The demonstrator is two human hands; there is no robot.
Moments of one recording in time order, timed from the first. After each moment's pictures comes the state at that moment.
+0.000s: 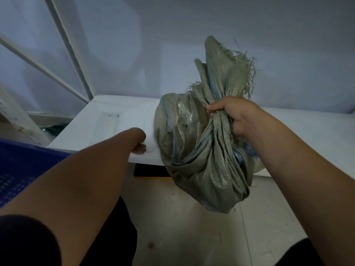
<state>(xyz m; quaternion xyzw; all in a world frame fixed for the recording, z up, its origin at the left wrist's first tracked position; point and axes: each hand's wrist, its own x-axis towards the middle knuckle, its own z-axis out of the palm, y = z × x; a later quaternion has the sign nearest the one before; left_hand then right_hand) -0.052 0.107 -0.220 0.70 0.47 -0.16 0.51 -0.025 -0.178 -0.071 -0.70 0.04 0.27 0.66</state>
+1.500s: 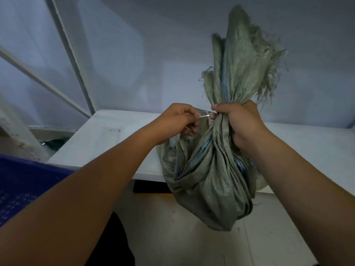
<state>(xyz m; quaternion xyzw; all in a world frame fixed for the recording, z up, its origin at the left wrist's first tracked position) -0.064 0.001 -0.084 0.78 -0.01 0.02 0.63 -0.031 -0.168 -0.063 -0.64 -0.02 0.04 0.77</state>
